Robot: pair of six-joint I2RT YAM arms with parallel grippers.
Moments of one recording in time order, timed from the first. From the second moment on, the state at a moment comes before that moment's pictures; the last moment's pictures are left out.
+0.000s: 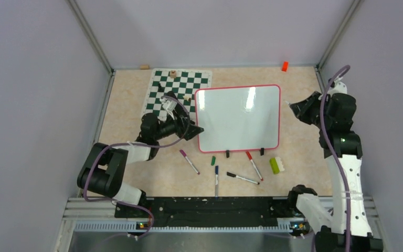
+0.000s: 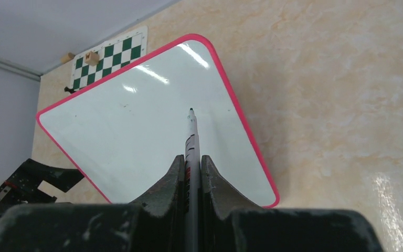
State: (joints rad) left arm -0.29 1.48 0.48 0.92 0.77 -0.55; right arm -0.15 0.83 1.02 -0.58 -0.27 0.45
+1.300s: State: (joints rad) left arm -0.28 1.65 0.65 0.77 1.00 -0.44; right arm 0.76 0.94 1.16 -0.66 0.50 0.50
